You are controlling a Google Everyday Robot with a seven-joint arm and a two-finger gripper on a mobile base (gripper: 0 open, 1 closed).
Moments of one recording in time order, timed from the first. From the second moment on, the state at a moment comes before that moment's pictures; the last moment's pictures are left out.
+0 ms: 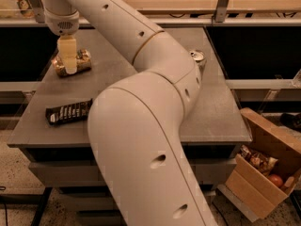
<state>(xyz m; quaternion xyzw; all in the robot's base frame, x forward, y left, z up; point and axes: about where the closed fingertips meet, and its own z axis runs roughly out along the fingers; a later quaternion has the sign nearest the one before) 0.703 0.249 0.889 -0.83 0.53 0.00 0.18</state>
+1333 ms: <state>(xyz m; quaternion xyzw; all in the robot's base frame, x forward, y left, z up) 0.704 0.255 0.852 -0.82 0.55 -0.03 0.13</state>
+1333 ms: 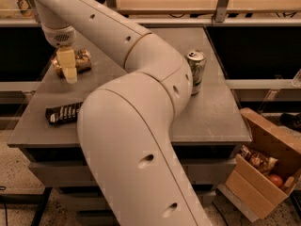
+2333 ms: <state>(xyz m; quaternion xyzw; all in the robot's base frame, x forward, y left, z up) 0.698 0.260 0.846 -0.83 0.54 -0.03 0.12</state>
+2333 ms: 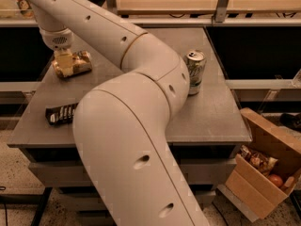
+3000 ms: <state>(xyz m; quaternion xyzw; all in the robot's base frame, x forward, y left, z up) 0.694 0.263 0.845 -0.84 0.53 -0.02 0.12</state>
